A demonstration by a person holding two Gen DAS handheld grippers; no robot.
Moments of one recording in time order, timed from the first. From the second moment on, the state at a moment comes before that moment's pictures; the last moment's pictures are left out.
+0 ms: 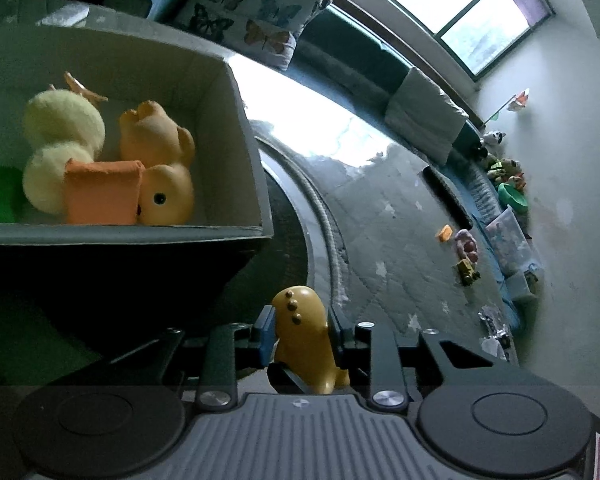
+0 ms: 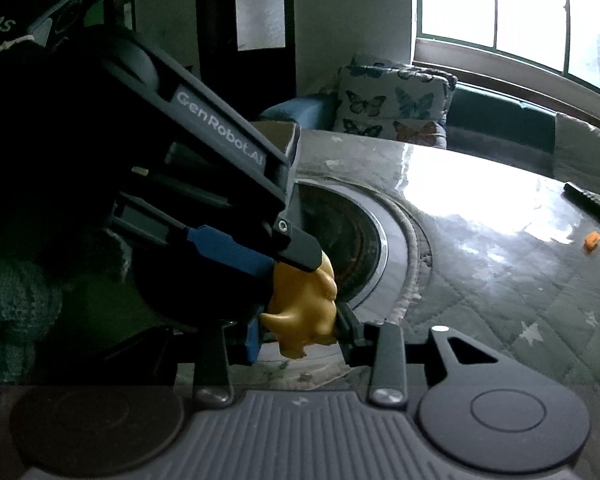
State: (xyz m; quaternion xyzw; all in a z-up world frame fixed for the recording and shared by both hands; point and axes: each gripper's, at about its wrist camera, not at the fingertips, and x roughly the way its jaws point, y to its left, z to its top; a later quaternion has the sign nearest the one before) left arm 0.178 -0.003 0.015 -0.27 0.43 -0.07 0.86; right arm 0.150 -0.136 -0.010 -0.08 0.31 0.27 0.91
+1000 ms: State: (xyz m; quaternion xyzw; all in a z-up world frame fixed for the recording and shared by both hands) left arm 0.155 0.110 0.088 -0.26 0.34 0.01 0.90; right arm 0.165 -0.021 0.047 -0.08 0.24 0.35 0.90
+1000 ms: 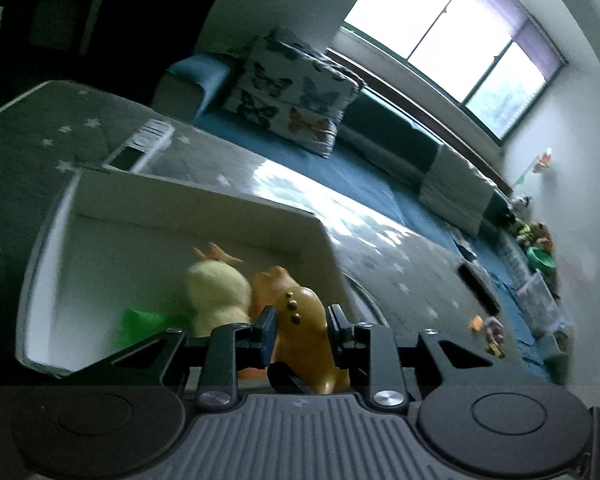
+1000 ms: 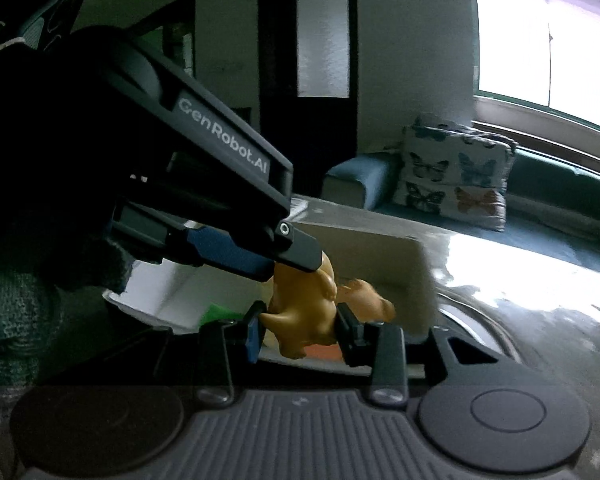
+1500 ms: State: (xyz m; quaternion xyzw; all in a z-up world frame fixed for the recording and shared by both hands) left arm 0.170 0.183 0.056 -0.27 0.37 0.07 0.88; right arm 0.194 0.063 0.009 -0.09 0.29 0.41 0.86
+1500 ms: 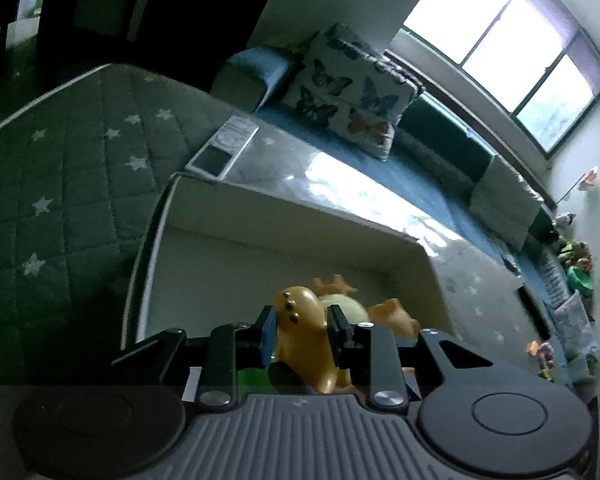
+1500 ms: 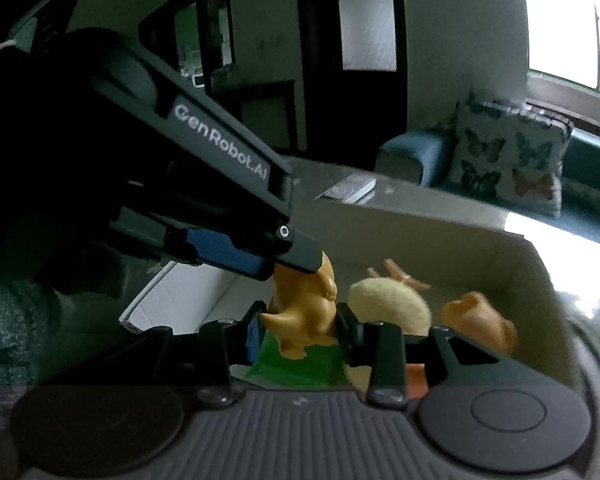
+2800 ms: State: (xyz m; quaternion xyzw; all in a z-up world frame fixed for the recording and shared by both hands) left arm 0.145 0.168 0.062 -0.22 0.36 0.08 0.90; right arm 0.195 0.061 0.021 -0.10 0.27 0.40 0.87
